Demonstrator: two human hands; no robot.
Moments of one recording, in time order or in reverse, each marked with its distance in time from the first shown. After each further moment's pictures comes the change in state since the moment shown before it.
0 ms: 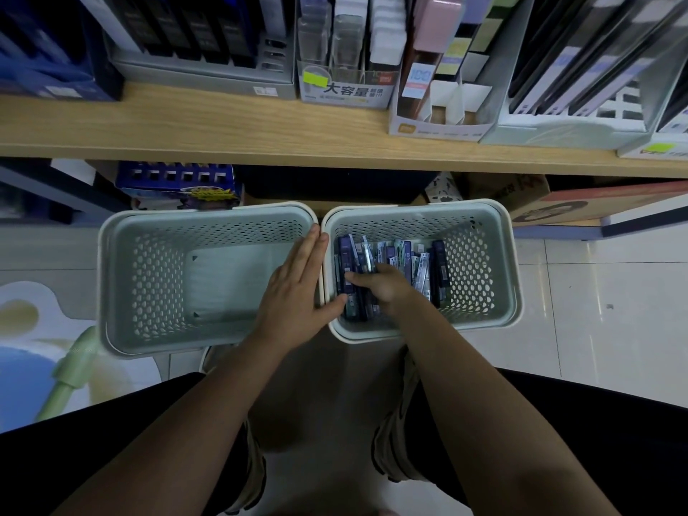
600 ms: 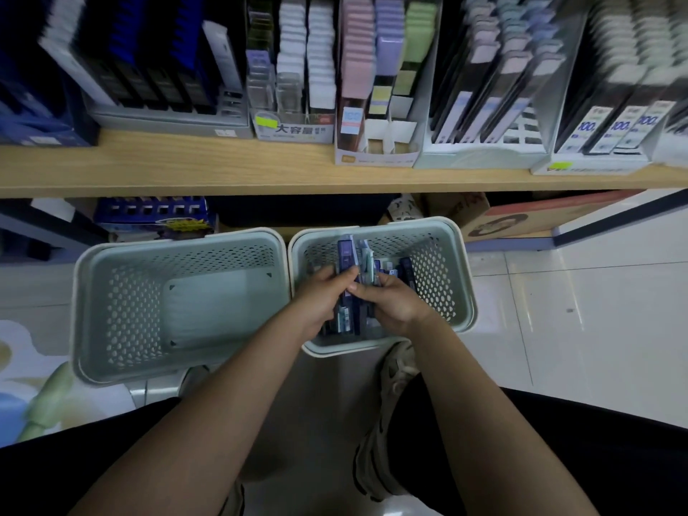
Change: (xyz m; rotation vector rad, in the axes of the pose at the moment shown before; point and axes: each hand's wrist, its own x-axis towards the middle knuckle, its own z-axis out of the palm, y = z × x) left_hand 0.052 0.091 0.000 -1.123 -0.286 -0.634; right_hand -0.050 -0.015 -0.053 0.206 -0.318 -0.178
